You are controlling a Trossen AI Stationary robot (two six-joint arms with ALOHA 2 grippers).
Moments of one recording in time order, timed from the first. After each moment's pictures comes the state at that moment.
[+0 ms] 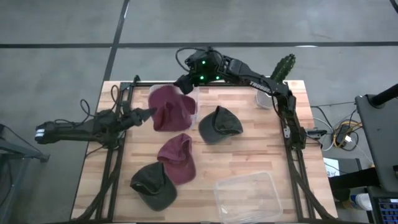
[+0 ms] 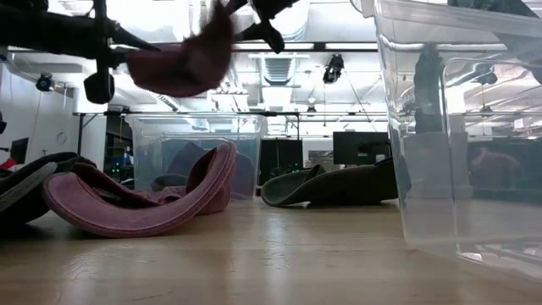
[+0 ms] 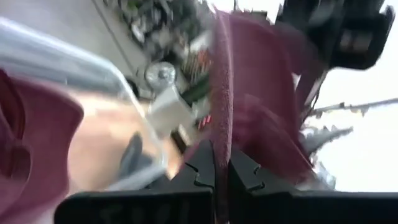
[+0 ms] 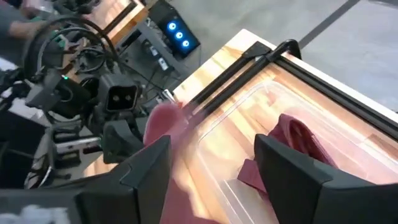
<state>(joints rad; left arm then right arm) 0.06 0.32 0.27 0.14 -0.37 -0.94 -0.34 2.09 2.36 -0.75 -0.19 0.57</state>
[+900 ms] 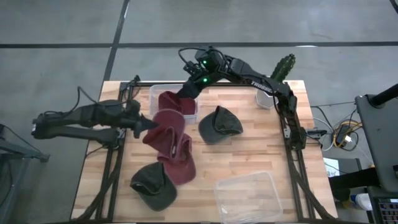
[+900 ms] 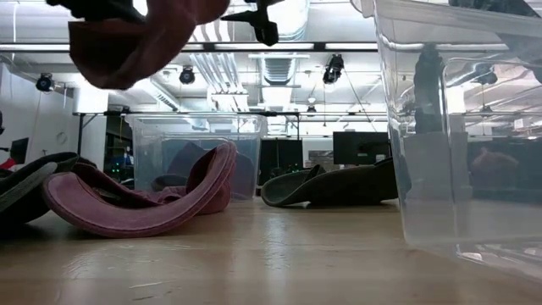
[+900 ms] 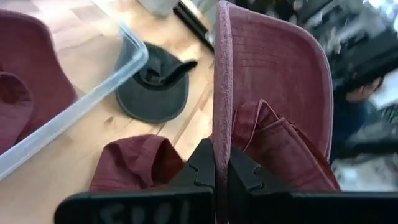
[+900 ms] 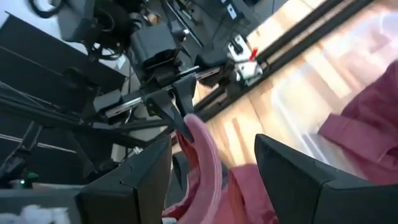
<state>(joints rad) 0.06 0.64 0.76 -0.54 0.03 -0.75 -0.32 2.09 2.35 -0.78 -0.56 0.63</state>
